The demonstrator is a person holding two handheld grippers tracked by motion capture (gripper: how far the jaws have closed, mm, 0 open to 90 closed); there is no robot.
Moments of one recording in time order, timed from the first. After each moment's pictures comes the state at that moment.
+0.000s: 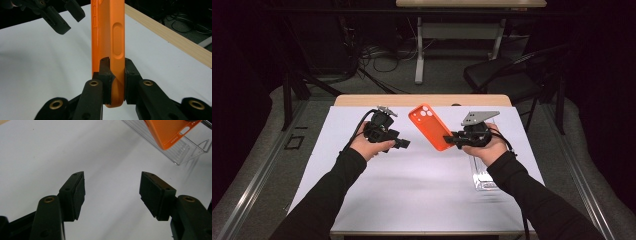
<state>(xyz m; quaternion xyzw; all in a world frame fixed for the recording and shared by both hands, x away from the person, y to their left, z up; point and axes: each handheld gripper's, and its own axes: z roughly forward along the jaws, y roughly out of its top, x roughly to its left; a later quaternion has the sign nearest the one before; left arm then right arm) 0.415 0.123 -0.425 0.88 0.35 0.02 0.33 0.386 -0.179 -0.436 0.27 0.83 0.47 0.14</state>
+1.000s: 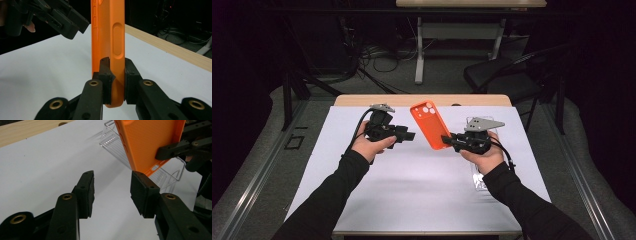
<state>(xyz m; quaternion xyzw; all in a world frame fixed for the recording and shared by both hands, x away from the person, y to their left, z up) 0.410 0.123 -0.421 0.83 0.35 0.01 0.44 0.372 -0.177 -0.452 0.30 0.77 0.54 0.15</state>
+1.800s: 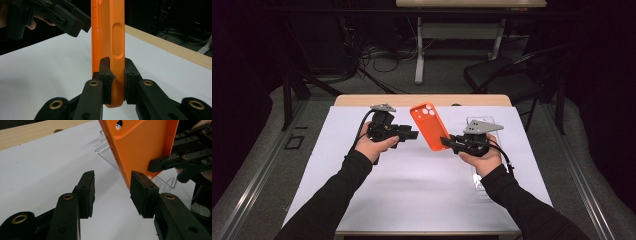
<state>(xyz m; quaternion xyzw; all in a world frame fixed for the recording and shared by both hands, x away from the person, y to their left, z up) 0.412 0.117 -0.426 0.81 0.34 0.00 0.47 0.370 -0.175 -0.460 0.30 0.77 0.54 0.16</state>
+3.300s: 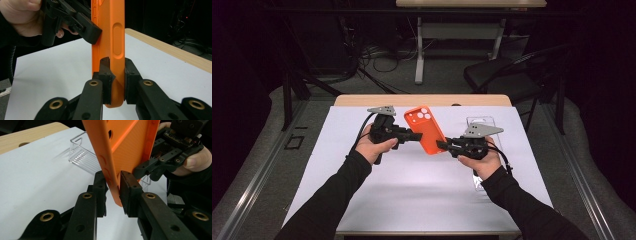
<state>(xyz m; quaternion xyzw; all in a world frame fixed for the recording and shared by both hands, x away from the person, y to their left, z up) 0.417 0.118 -0.437 0.81 0.24 -0.05 0.53 0.366 -0.172 -0.464 0.25 0.76 0.58 0.13</state>
